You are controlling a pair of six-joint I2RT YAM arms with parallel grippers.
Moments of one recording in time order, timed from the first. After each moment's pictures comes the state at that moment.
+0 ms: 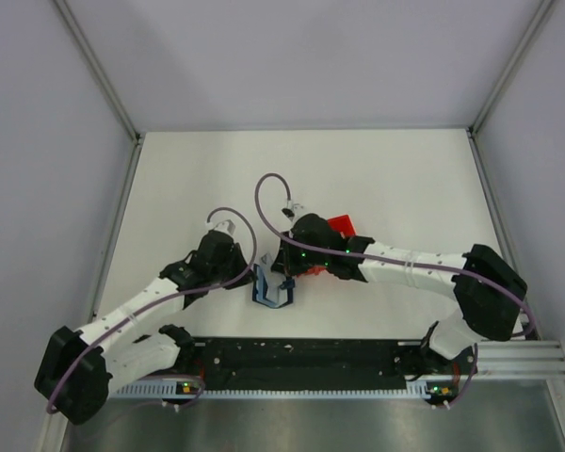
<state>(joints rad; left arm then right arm) -0.58 0.99 0.52 -0.35 0.07 -0.80 0.98 1.52 0.97 -0.08 -0.10 0.71</state>
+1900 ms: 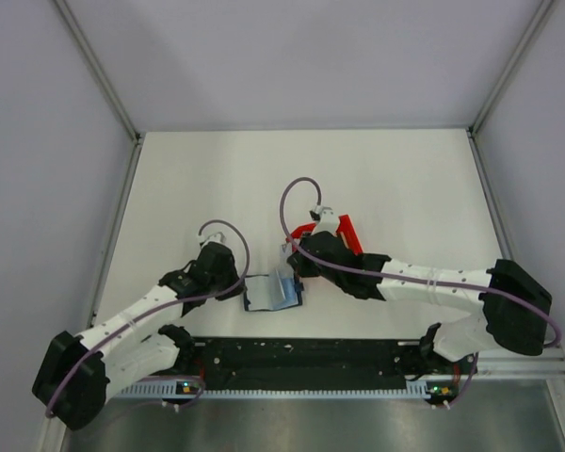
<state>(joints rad) -0.58 0.94 0.43 -0.41 -0.04 -0.85 1.09 1.38 0.84 0.00 0.34 0.86</state>
